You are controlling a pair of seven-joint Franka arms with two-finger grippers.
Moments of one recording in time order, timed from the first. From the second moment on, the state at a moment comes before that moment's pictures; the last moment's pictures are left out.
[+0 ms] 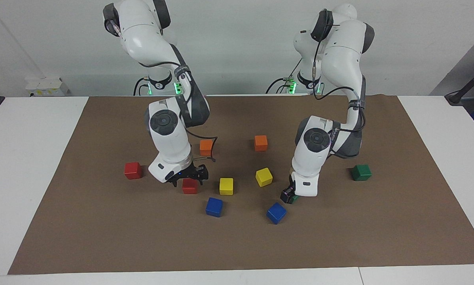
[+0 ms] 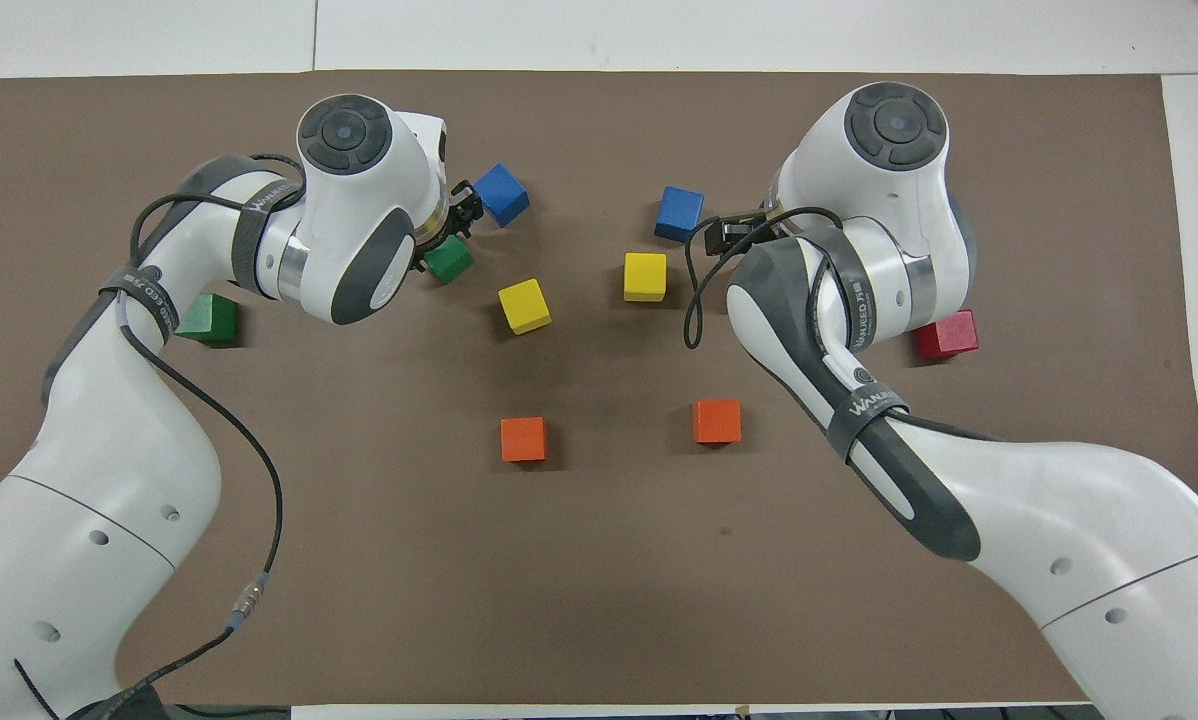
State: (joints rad) left arm -0.15 0.66 -0.31 -1.45 0.25 2.12 -1.09; right arm 0.24 0.52 0.06 -1.54 -0.01 2.11 0.27
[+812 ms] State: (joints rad) left arm -0.03 0.54 -0.31 -1.44 0.27 1.89 -0.72; right arm 0.23 0.53 0.06 -1.64 -0.01 2.14 0.27
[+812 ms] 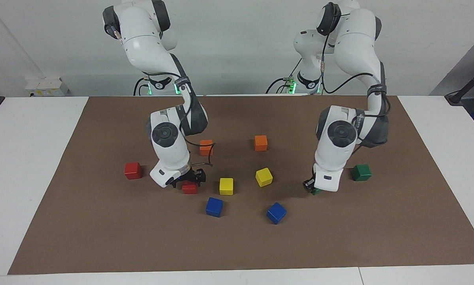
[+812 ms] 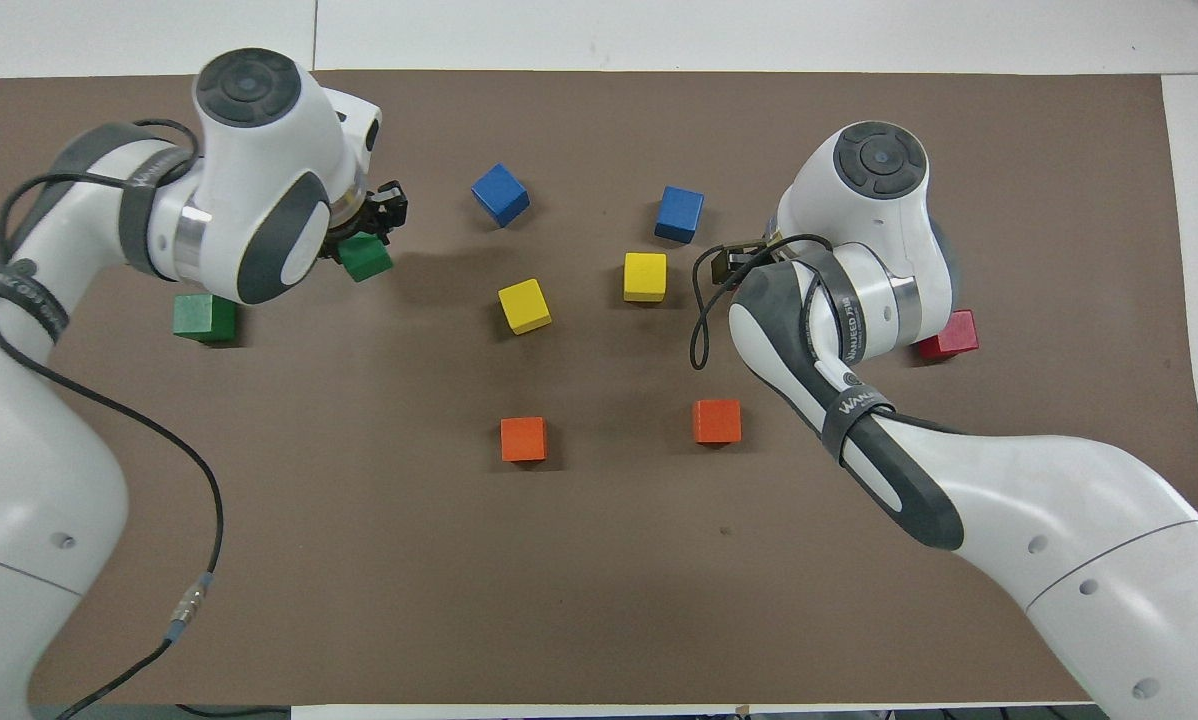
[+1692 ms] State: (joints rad) left arm 0.26 0.45 -0.30 -1.49 0.18 1.84 -0.04; right arm 0.23 0.52 0.07 -1.71 -0.01 2.23 0.28
